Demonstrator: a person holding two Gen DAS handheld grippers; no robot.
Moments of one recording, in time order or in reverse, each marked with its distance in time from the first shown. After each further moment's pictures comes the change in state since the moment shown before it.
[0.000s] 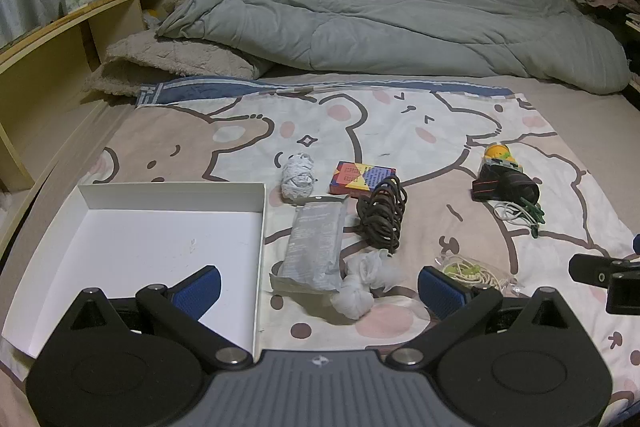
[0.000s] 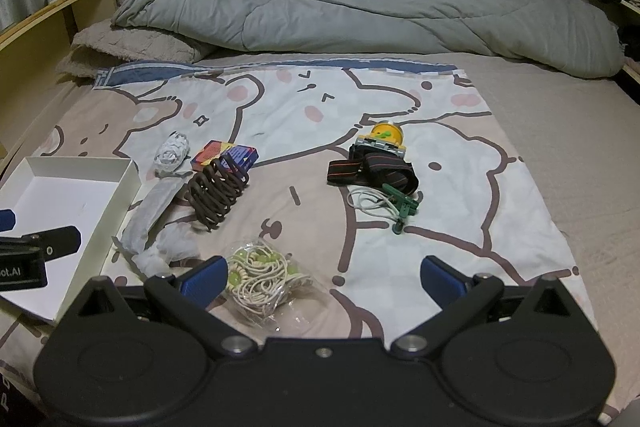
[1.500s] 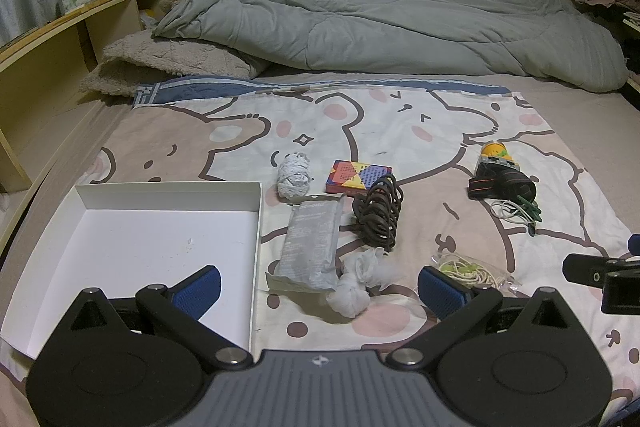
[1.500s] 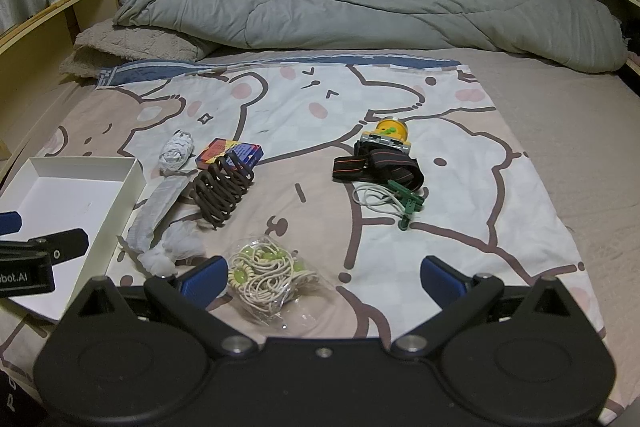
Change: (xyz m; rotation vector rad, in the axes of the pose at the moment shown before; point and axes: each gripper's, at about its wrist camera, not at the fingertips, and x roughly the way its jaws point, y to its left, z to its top) left arm -0.002 0.001 -0.001 0.012 -0.001 -0.012; right arm -0.001 0.003 -0.001 0.005 0.011 0.005
